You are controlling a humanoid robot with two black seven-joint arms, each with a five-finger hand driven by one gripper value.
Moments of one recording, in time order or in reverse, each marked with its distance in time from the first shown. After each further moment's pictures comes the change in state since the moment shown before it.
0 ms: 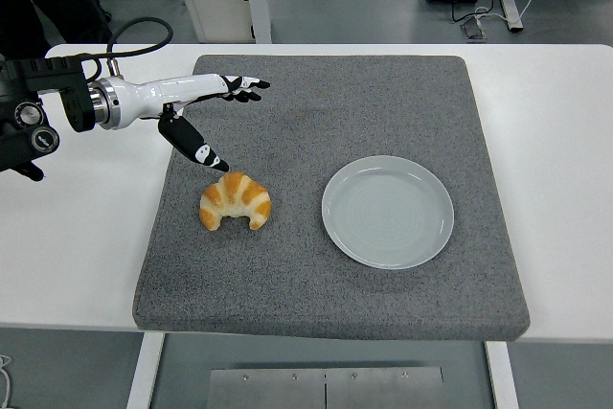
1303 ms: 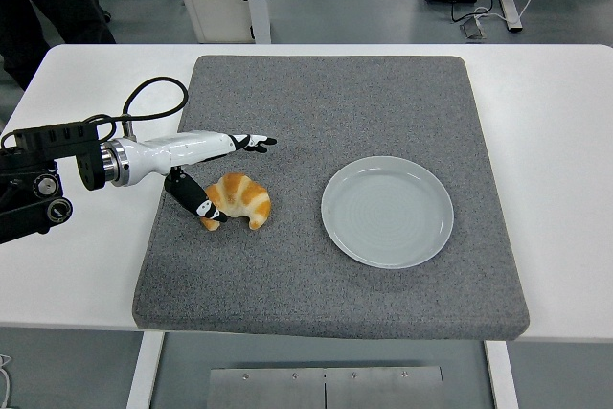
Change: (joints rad) left arm 0.159 -0.013 0.012 -0.035 0.237 0.147 -0.049; right arm 0.000 0.000 0.000 0.000 0.000 0.000 0.000
